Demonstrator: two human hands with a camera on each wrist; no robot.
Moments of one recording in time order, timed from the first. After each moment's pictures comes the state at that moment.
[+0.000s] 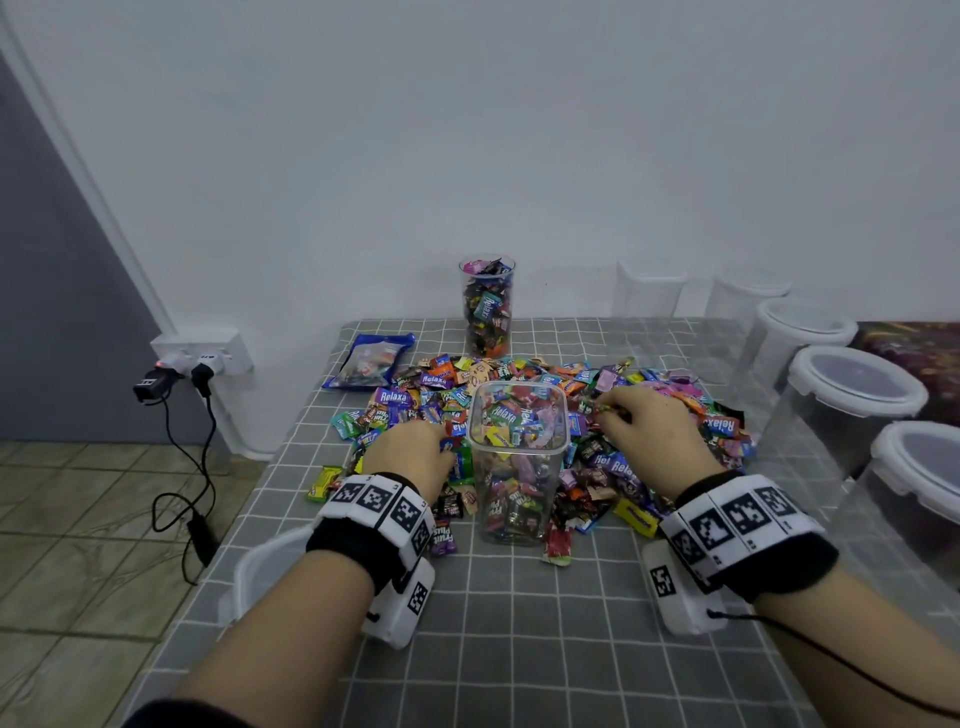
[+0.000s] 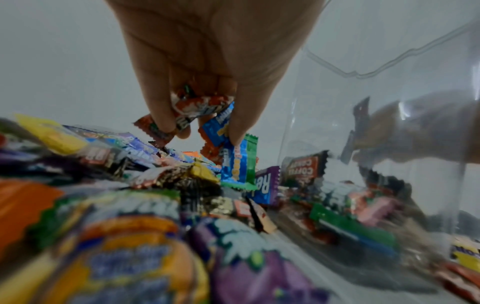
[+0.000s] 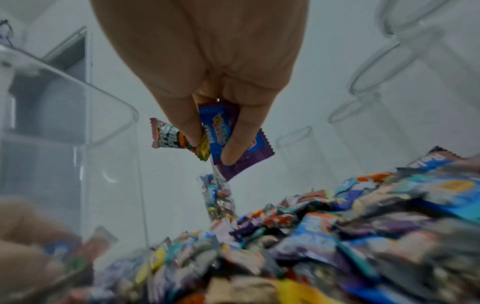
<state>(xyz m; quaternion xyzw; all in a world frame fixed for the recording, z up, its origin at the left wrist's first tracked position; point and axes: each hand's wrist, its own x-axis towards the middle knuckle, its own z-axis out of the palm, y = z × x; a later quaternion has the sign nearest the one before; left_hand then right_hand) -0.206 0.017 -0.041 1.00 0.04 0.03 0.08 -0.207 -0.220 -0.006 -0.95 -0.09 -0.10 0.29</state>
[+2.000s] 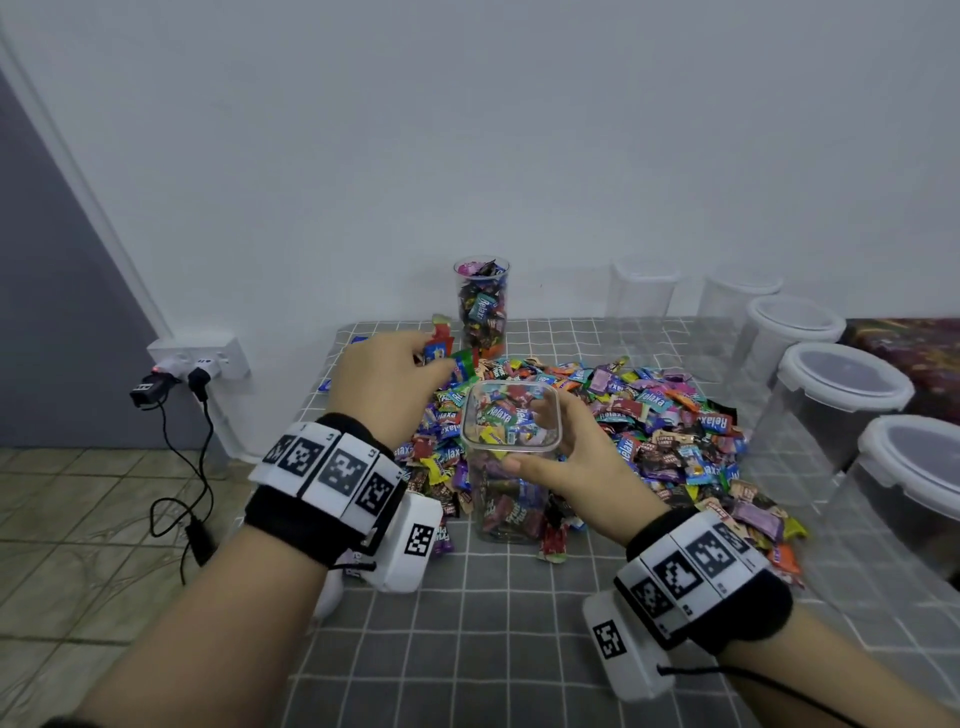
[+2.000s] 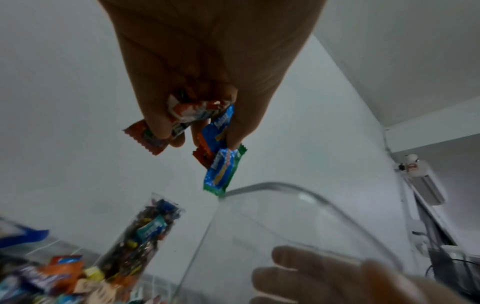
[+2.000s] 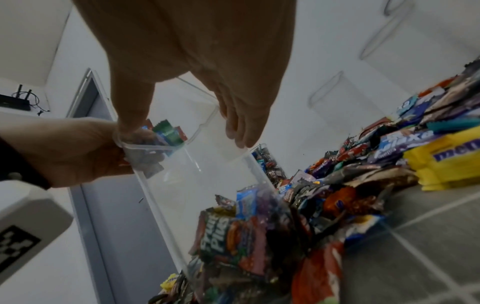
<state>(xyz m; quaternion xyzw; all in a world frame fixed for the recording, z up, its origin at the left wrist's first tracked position) -0.232 0.013 0.050 0.94 0.00 0.20 0.28 -0.243 -0.178 -0.017 -0.77 -0.17 0.05 0.61</state>
